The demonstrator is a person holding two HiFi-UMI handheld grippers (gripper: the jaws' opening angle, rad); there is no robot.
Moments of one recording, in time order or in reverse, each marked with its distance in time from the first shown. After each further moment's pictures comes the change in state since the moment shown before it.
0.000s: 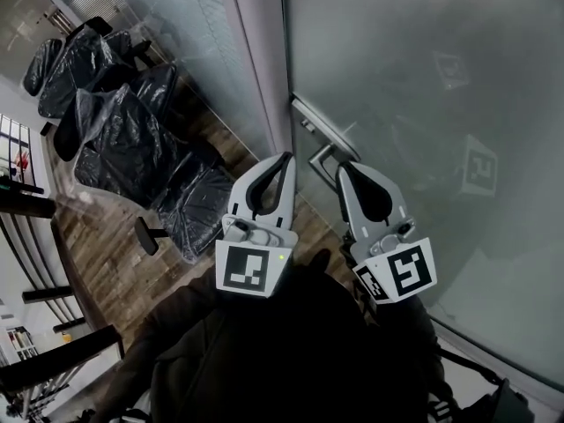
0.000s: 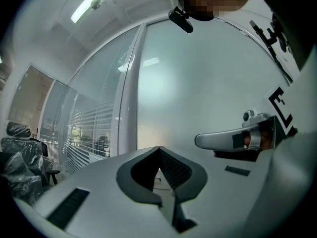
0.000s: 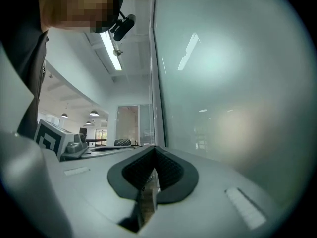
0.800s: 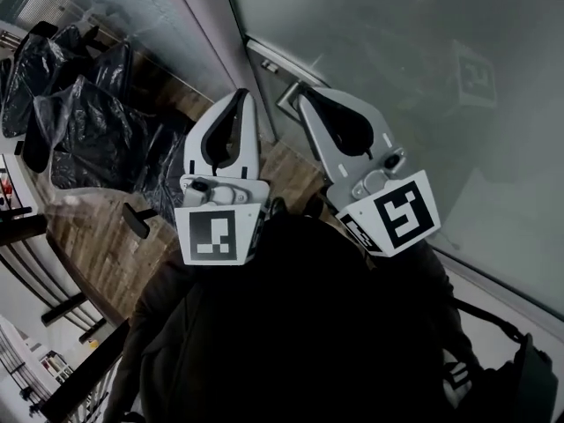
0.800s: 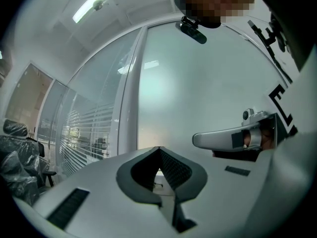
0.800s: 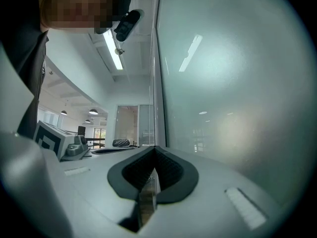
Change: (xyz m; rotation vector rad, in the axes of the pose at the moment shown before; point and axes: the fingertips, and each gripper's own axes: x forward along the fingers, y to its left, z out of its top) left arm 0.008 0.008 0.009 -0.011 -0.033 -0.007; right arm 0.014 0.005 0.010 -0.031 -0.012 -0.005
